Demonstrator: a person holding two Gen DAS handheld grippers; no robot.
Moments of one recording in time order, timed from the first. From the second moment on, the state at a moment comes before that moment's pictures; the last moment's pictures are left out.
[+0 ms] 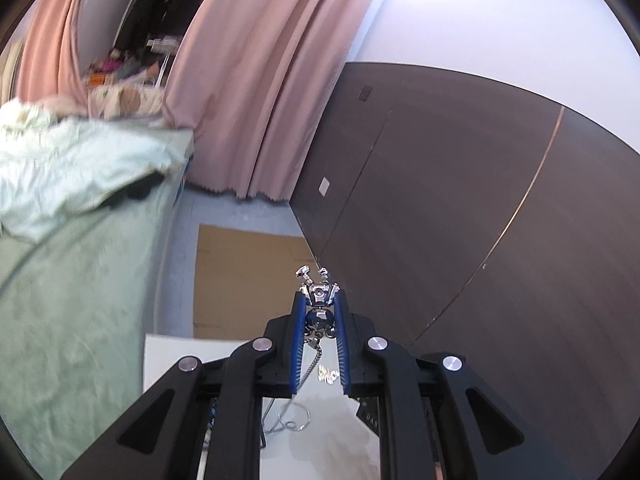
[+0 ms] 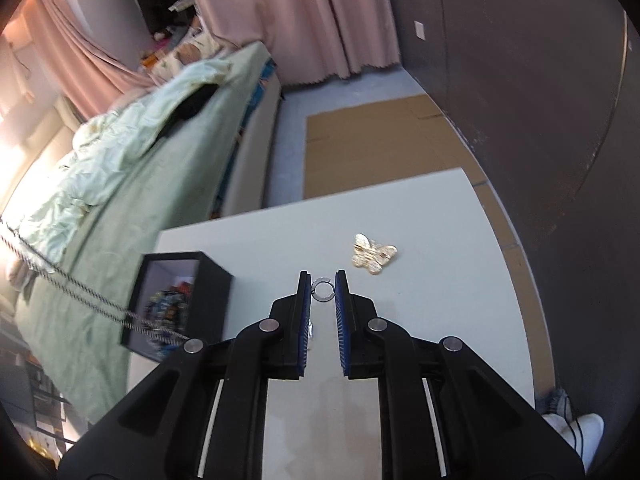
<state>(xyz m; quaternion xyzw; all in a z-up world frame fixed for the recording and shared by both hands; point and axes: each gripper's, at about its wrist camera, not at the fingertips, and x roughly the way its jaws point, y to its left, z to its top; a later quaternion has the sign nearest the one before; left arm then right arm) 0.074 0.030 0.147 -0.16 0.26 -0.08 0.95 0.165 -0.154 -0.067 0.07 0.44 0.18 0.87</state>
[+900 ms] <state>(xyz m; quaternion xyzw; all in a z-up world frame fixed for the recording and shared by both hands) 0.059 0.034 0.237 -0.09 0.22 -0.01 0.97 0.126 -0.145 -0.045 0.09 0.42 0.25 0.87</state>
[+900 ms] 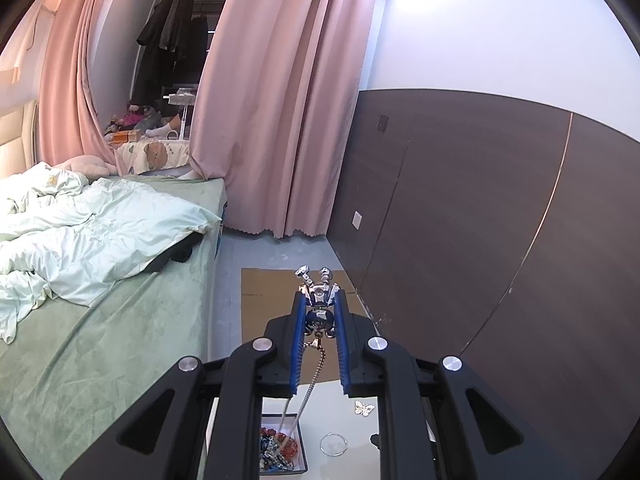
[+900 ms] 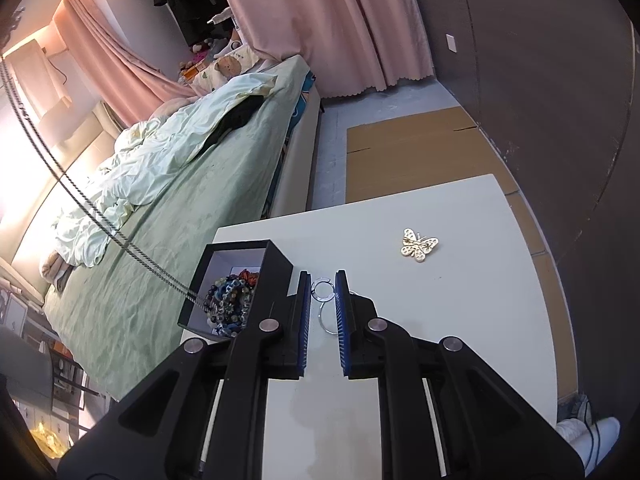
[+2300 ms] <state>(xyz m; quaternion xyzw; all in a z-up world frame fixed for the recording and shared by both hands) 0.094 0.112 -0.020 -0.24 0.37 -0.01 0.90 0.138 -0.077 -0.060 0.14 0.41 0.32 0.84</state>
